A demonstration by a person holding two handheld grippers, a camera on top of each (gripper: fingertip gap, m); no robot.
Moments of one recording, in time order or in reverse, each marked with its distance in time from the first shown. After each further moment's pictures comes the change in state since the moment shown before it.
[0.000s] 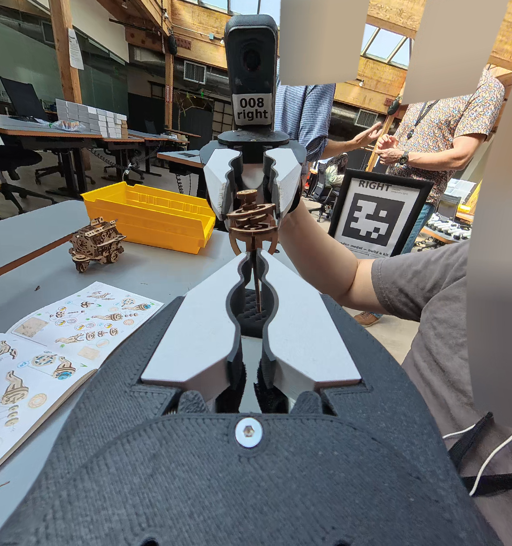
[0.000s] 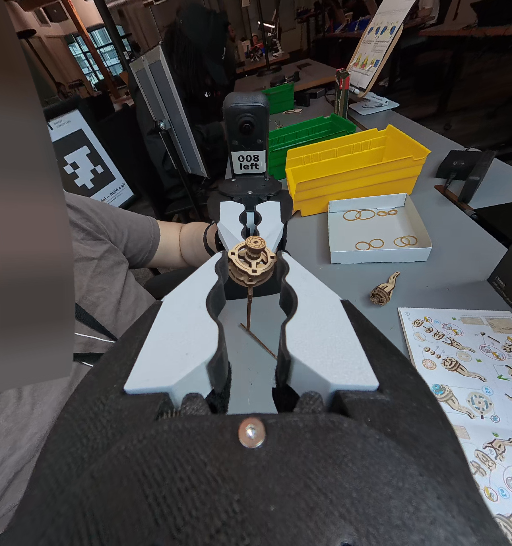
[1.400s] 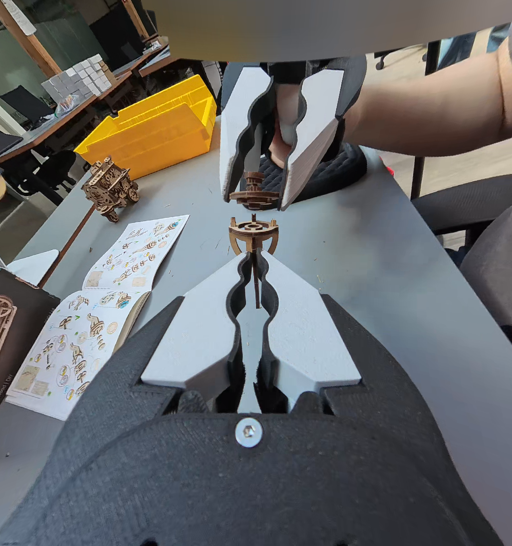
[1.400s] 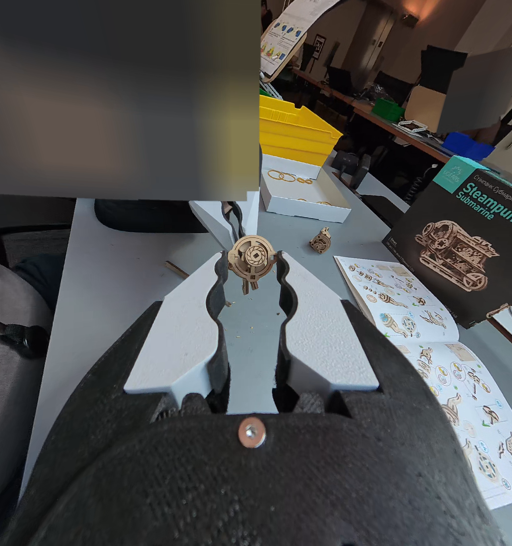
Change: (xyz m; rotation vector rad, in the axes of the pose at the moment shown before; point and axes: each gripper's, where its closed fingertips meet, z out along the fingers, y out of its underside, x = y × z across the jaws) left arm -0.007 0.138 -0.021 -0.391 -0.045 0.537; right arm -0.005 0.132 0.027 -0.022 0.445 -0.393
